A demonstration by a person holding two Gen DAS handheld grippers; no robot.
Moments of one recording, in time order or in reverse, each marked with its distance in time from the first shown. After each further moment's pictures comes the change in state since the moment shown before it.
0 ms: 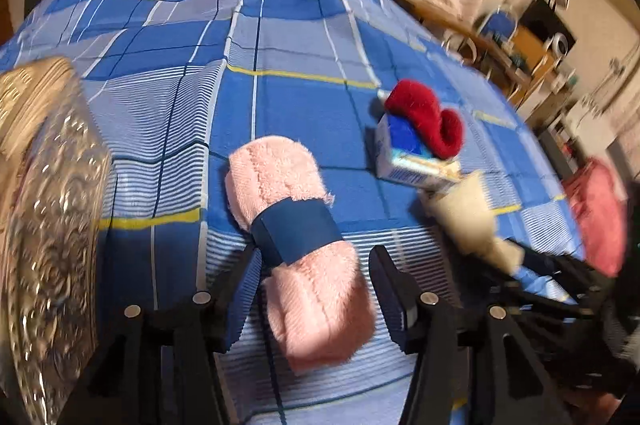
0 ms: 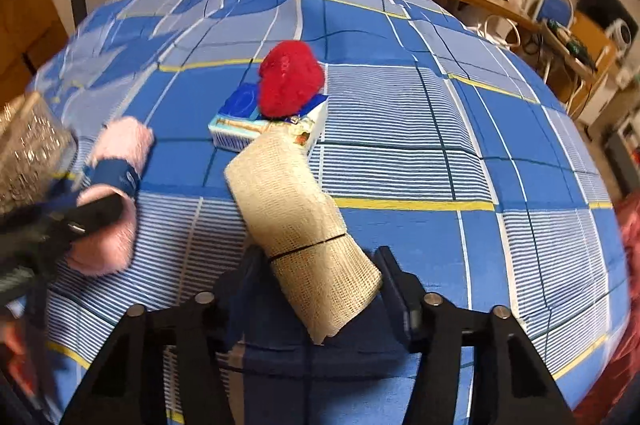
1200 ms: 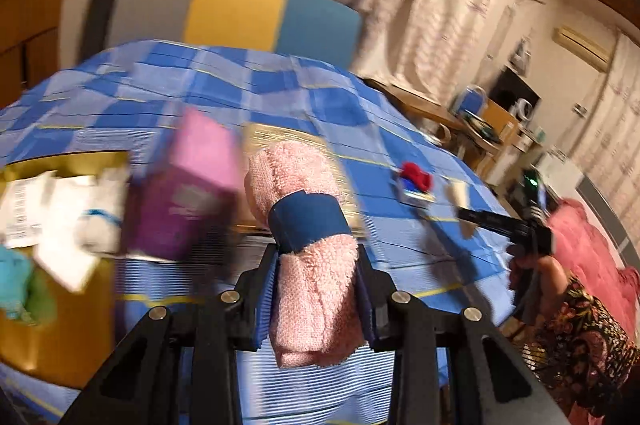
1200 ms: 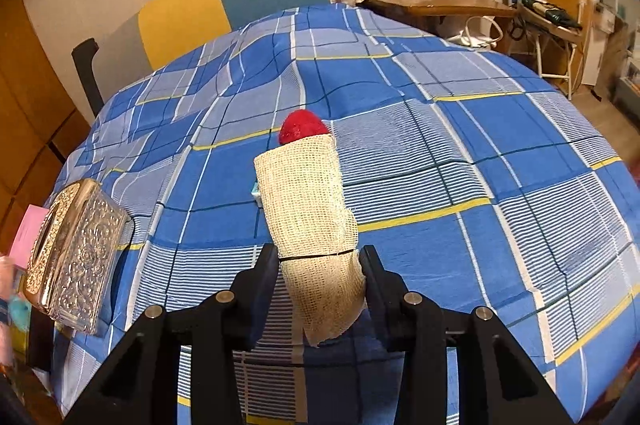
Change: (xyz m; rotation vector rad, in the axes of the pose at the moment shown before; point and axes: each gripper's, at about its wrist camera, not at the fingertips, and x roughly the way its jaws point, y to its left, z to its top) left arm -0.236 0.157 -0.116 -0.057 -0.347 -0.068; right arm -0.046 -0.007 -0.007 0.194 -0.190 0.125
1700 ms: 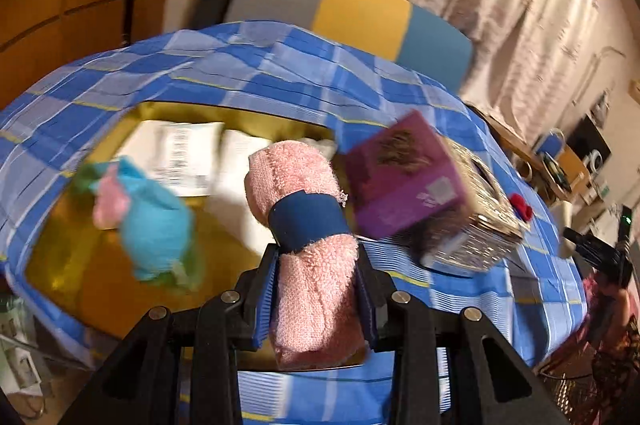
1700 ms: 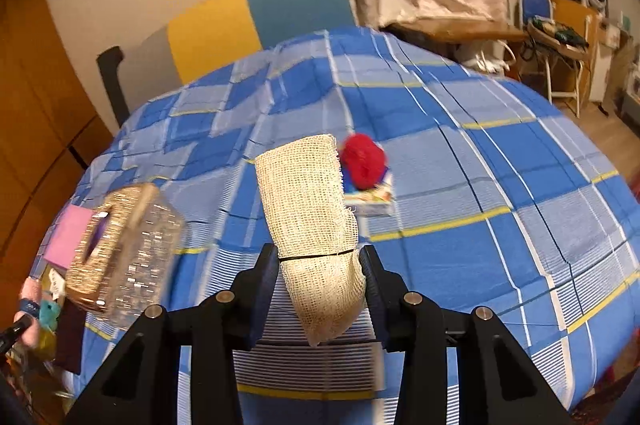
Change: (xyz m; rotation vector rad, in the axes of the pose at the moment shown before) left arm -0.054 0.158 -0.031 -0.216 -0.015 0.240; right arm -0.054 0.069 -0.008 -0.039 -0.091 0.066
